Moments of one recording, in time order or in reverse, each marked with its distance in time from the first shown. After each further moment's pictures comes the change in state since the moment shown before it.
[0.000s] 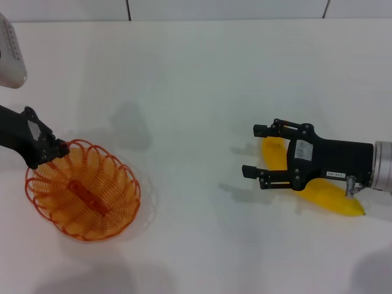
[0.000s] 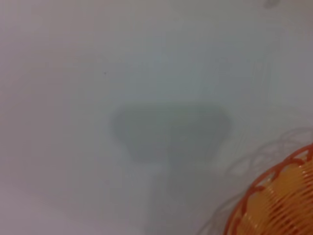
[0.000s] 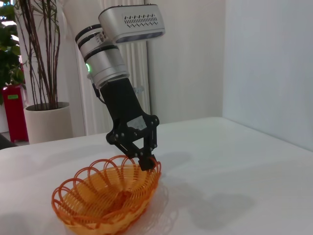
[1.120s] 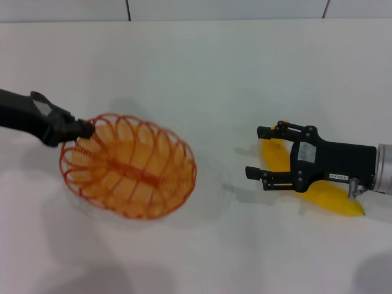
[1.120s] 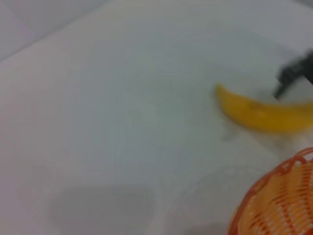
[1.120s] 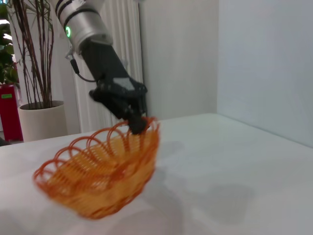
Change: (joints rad) left arm 0.012 0.010 -0.162 0.080 -0.235 0.240 -0.226; right arm -0.014 -0.001 0.000 0.000 0.004 0.008 0.000
